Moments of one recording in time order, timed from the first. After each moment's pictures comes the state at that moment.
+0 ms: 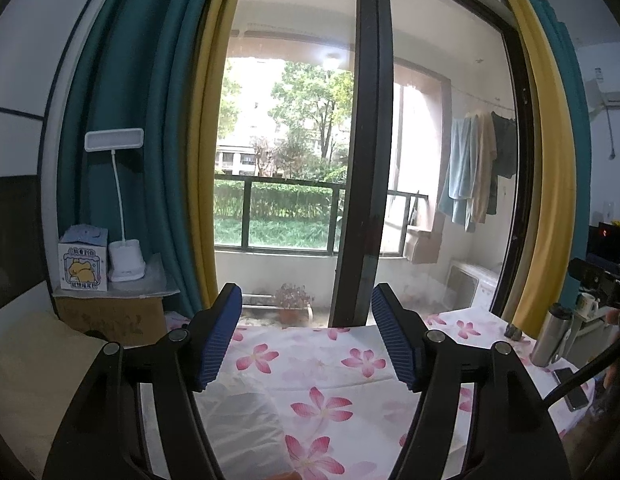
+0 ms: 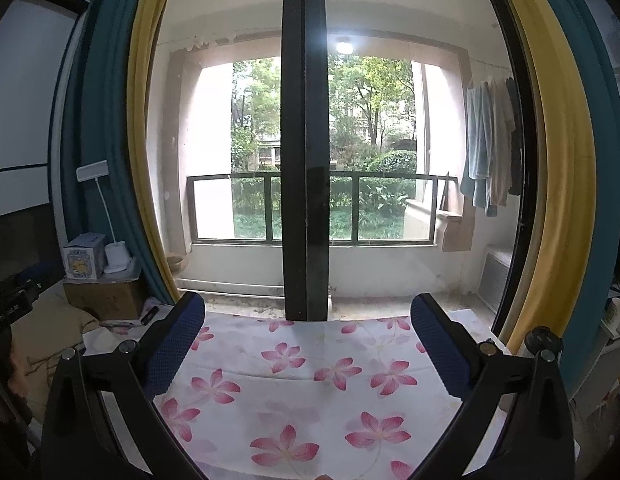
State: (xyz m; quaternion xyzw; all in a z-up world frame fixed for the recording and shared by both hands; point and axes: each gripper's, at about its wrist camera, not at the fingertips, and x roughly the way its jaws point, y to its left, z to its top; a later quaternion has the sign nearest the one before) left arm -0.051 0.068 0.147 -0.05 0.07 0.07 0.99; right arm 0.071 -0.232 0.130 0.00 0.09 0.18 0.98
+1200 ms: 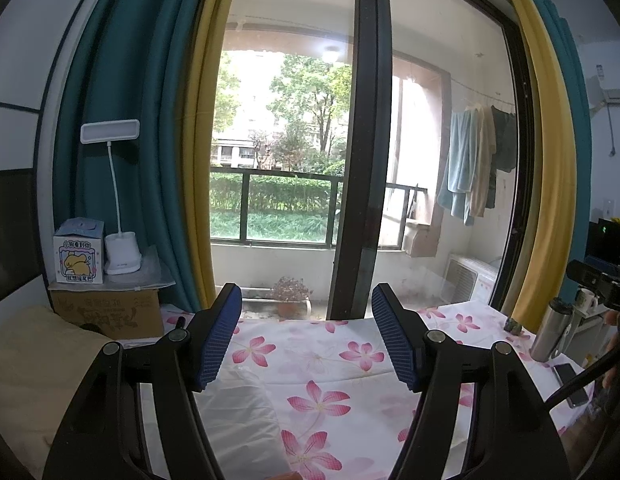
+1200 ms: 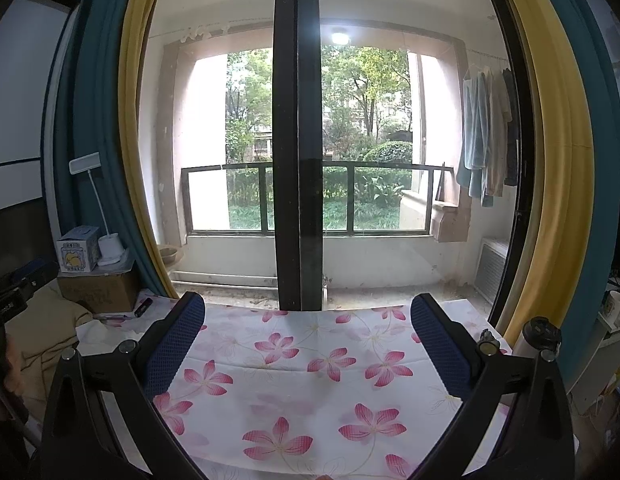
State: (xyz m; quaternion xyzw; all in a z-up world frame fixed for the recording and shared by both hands) left arm -0.045 0.064 0.141 -0.06 0.08 0.07 0.99; right arm 0.079 -0.234 0.124 0.00 0.10 0.17 0.98
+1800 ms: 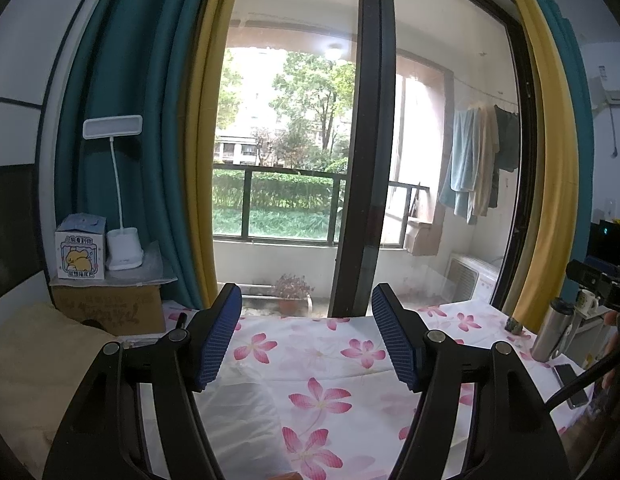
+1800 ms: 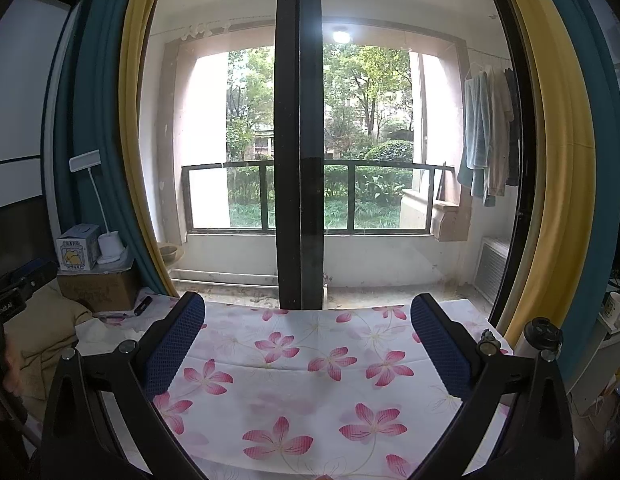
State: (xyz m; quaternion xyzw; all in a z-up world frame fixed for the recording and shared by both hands) left arm -0.046 0.065 0.140 -0.06 0.09 0.08 0.99; right arm 0.081 -0.231 0.124 0.00 0.11 0.17 0.98
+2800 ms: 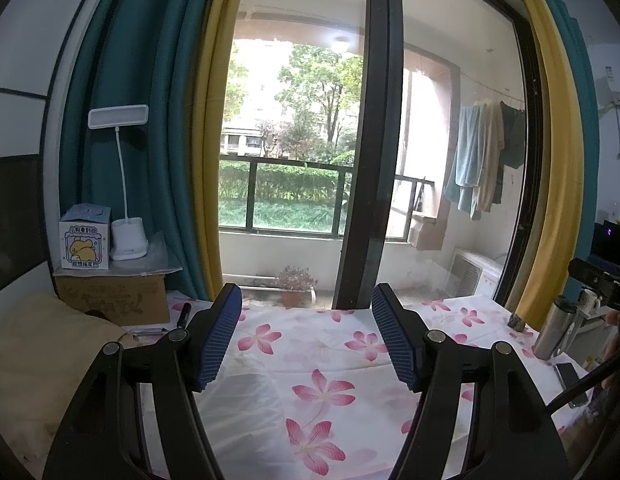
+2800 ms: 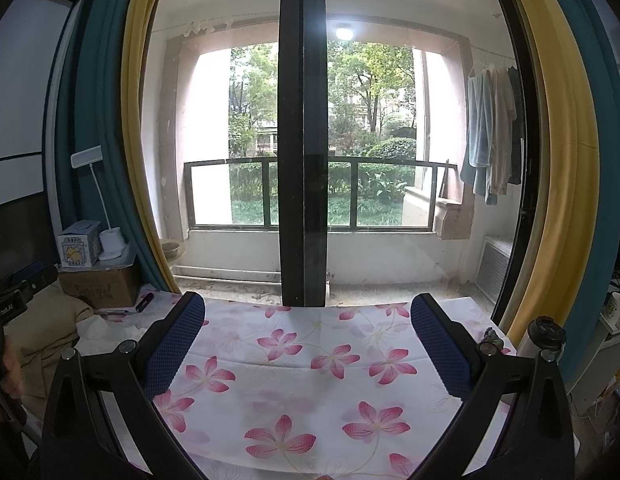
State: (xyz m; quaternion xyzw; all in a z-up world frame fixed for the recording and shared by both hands) left arm -0.048 0.068 0.136 -0.07 0.10 0.09 0.99; right arm 0.082 -0.228 0.120 0.00 0.11 0.18 0.98
